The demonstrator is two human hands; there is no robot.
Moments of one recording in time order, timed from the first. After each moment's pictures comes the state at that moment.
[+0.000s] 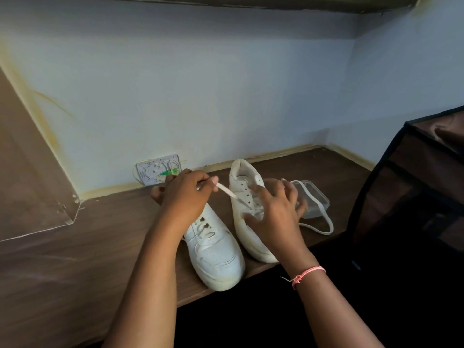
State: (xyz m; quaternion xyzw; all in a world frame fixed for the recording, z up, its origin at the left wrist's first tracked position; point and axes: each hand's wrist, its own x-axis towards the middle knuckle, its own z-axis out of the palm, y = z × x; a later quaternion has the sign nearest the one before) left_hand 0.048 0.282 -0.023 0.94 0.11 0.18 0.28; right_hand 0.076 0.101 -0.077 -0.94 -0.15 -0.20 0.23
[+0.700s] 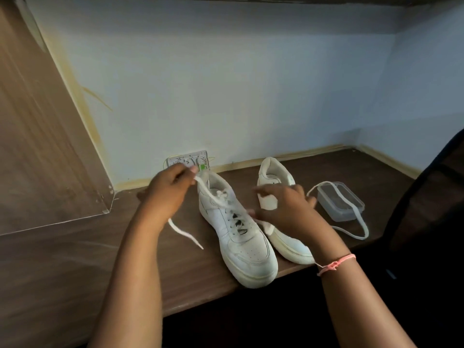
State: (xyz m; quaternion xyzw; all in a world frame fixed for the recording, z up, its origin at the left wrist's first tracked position) left_hand 0.014 0.363 -0.021 0.84 0.12 0.22 0.48; right_hand 0.066 0.134 -0.030 -0.93 -0.20 0.00 0.29
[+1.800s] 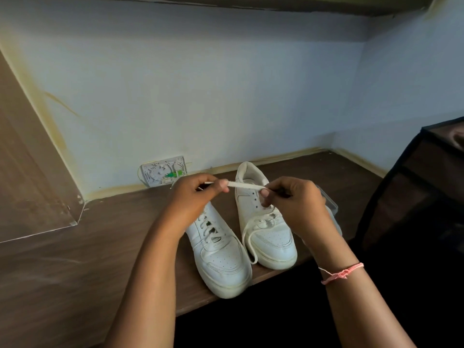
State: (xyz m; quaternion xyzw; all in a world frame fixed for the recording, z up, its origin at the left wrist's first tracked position) left_hand 0.045 0.291 -0.026 0.82 0.02 0.17 0.55; right_hand 0.083 0.087 -0.029 -0.85 -0.15 -0.10 0.49
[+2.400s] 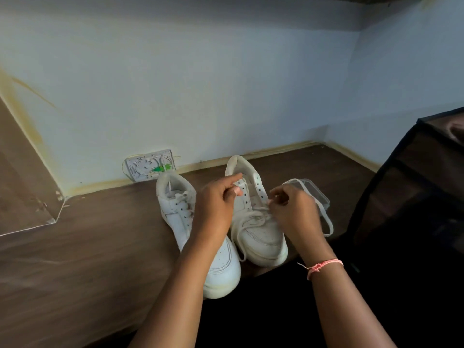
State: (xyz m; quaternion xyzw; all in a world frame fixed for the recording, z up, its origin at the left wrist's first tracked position) left_hand 0.079 0.233 -0.075 0.83 0.00 0.28 0.48; right_hand 0.110 0.071 -0.077 -0.92 -0.05 -0.13 0.38
